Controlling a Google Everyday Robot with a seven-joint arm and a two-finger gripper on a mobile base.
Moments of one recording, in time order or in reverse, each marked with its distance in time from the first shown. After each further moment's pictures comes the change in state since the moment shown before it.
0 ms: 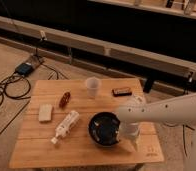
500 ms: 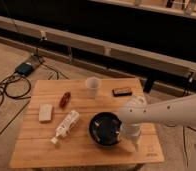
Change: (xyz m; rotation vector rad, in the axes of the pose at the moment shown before) arm -0.004 -0.011 -0.002 -0.009 -0.016 0.004
